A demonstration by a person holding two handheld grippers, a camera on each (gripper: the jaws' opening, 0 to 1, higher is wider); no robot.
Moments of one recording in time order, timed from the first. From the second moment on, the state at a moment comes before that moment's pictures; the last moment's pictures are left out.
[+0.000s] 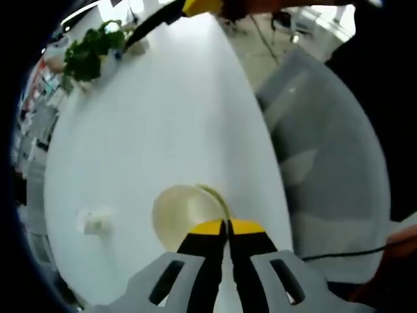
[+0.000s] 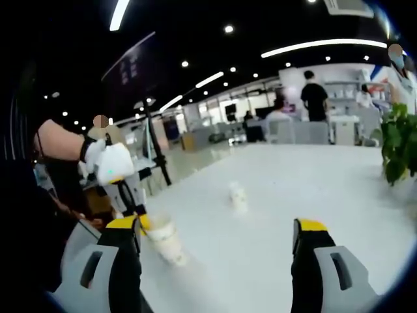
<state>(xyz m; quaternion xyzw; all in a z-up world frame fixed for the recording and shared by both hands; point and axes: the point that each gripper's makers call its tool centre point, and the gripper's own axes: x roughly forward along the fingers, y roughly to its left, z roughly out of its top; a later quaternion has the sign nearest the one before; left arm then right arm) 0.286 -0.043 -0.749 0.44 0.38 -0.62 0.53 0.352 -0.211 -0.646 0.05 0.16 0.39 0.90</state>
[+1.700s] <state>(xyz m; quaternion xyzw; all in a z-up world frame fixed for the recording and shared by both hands) 0.295 -0.018 -0.718 0.25 0.39 -0.59 0.66 0.346 -0.216 -0.646 0.06 0.16 0.39 0.91</state>
